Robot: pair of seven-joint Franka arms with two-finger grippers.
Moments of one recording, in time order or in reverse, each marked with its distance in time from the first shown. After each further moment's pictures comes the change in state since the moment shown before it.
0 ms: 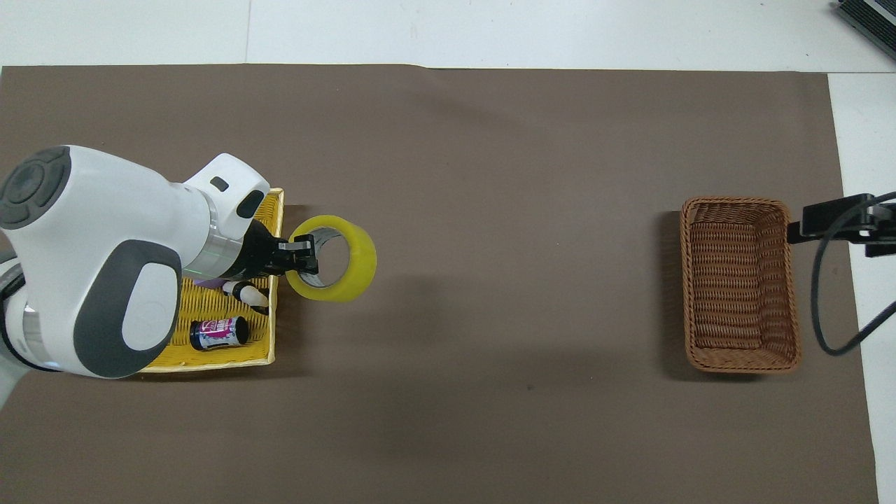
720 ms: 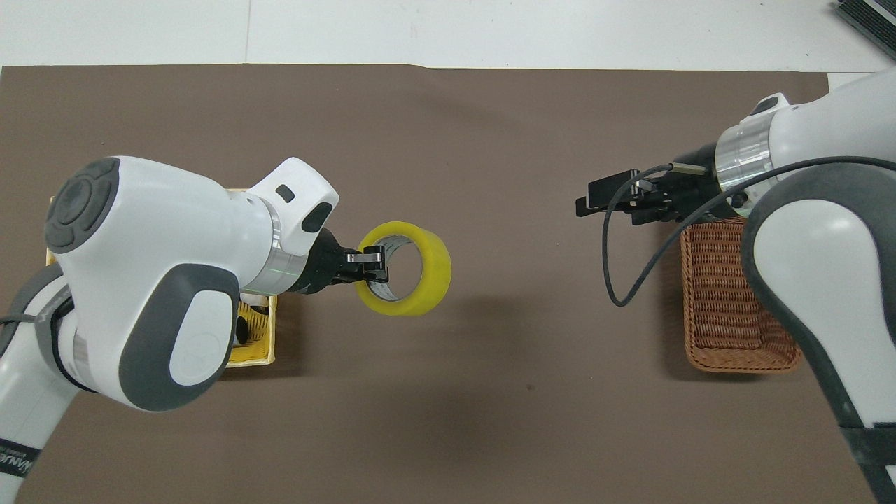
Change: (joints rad) left arm -0.065 -0.009 -0.061 0.044 -0.109 0.028 0.000; right arm 0.171 0.161 0.008 -0.084 0.427 0.249 -0.040
